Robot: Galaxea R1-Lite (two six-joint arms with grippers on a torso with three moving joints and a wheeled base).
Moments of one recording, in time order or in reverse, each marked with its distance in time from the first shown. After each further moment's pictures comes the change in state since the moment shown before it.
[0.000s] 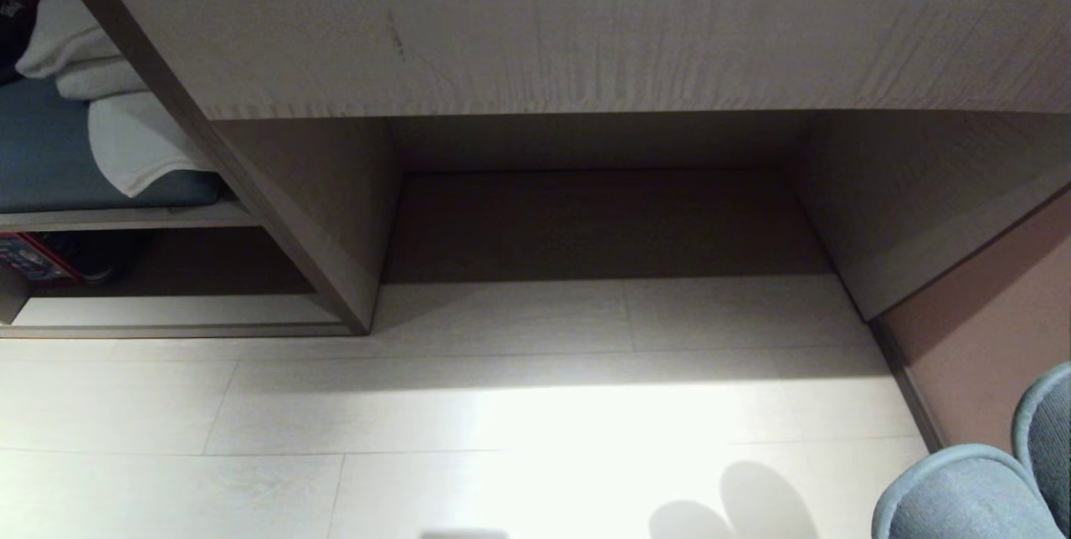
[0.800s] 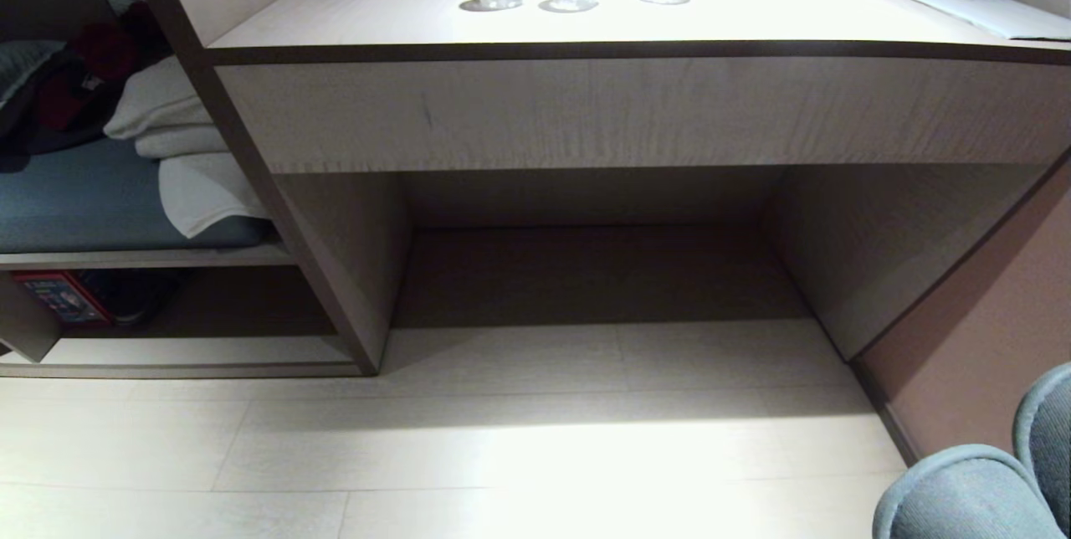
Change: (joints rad) left arm 0.000 0.000 0.000 0.000 0.000 0.000; right arm 0.000 0.000 0.000 0.000 0.000 0.000
